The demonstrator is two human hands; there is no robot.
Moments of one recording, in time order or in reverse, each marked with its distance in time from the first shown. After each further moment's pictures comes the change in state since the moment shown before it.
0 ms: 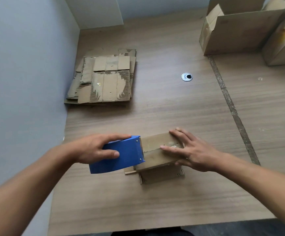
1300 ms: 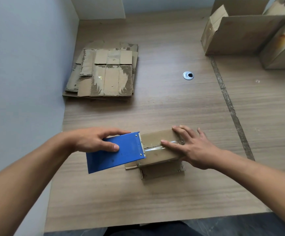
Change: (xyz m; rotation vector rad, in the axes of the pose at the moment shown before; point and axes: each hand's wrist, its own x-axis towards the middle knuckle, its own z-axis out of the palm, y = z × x) left_hand -0.004 -0.015 -0.010 -0.245 -0.140 -0.077; right_hand 0.002 -0.028 -0.024 -0.119 -0.259 0.216
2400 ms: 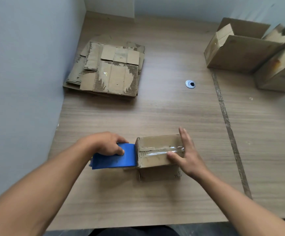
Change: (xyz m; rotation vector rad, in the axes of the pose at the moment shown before) left_hand 0.053 -0.025 0.024 0.281 0.066 -0.159; right_hand 0.009 -0.047 0.009 0.970 0.378 0.363
